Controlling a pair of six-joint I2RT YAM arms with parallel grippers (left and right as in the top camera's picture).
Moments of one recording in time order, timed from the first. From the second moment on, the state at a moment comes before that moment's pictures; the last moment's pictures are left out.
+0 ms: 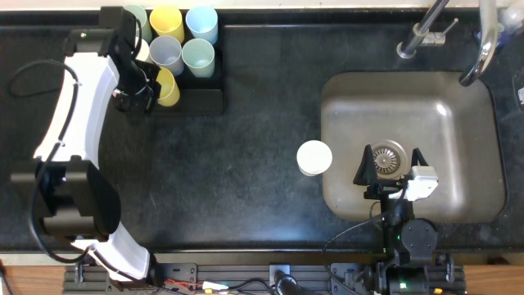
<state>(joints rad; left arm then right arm) 0.01 1.89 1.65 -1.20 0.07 -1.28 0.01 0.01 0.02 -0.02 0.02 0.15</state>
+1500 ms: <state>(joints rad) 0.01 1.93 1.56 -1.11 0.05 -1.28 0.01 0.01 0.02 -0.02 0.02 0.15</state>
